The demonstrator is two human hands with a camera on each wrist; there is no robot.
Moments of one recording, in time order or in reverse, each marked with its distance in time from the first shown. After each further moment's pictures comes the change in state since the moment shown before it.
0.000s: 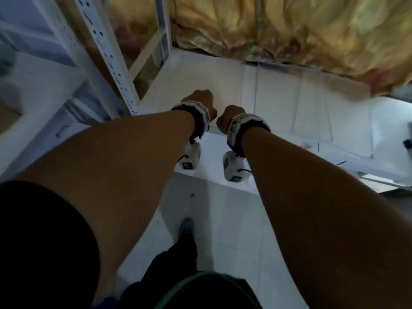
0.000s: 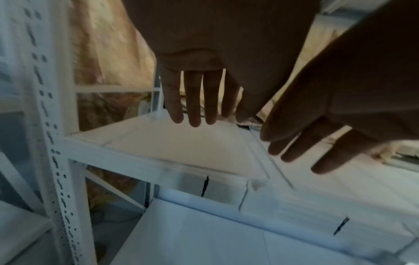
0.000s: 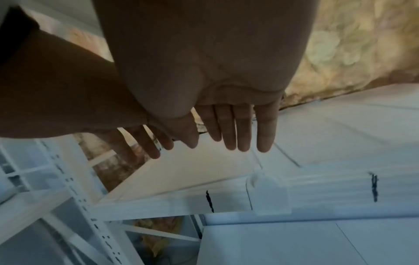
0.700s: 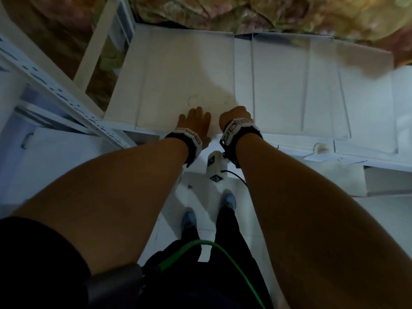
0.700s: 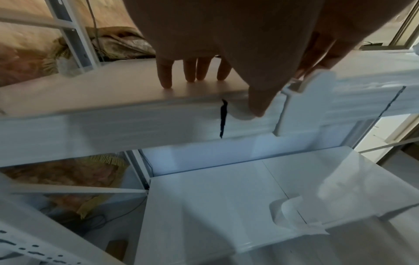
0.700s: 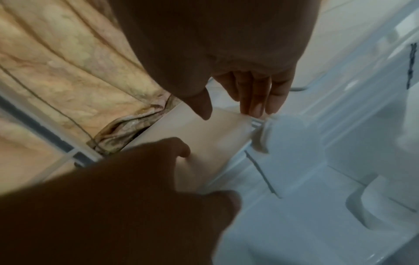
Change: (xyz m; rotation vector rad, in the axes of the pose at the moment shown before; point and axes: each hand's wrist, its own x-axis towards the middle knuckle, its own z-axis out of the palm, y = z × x) left_hand 0.090 -0.027 0.108 0.346 -0.248 0.127; right_hand 0.146 0.033 0.036 0.163 -0.006 0.414
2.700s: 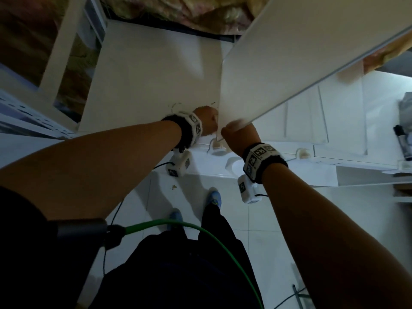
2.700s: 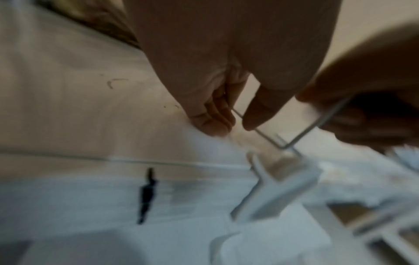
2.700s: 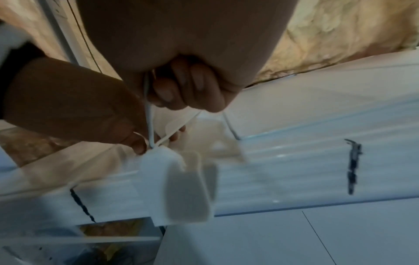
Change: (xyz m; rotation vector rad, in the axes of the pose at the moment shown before) left_hand 0.052 0.028 -0.060 -0.564 -0.177 0.123; right_hand 0.026 0.052 -0.015 0.042 0.068 -0.348
